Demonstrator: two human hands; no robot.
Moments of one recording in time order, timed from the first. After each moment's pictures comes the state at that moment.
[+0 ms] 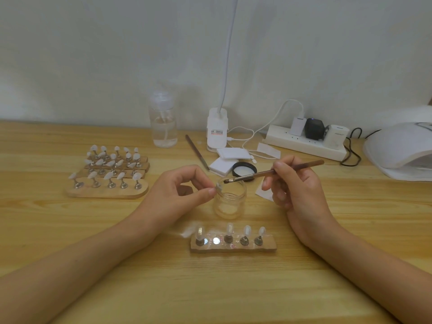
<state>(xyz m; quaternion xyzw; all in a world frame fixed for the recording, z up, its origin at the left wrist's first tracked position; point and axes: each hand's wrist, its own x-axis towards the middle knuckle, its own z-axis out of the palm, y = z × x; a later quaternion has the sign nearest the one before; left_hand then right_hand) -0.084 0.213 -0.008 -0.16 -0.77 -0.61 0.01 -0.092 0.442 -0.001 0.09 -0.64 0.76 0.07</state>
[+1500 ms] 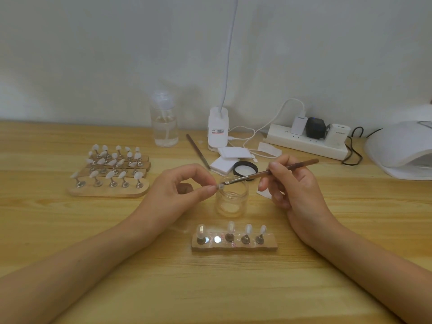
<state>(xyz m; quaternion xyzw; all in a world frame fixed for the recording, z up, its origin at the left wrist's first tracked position) -0.083 0.211 -0.009 -0.19 -0.77 -0.61 0.03 -0.094 0.441 -0.003 0.11 -0.65 0.75 0.05</state>
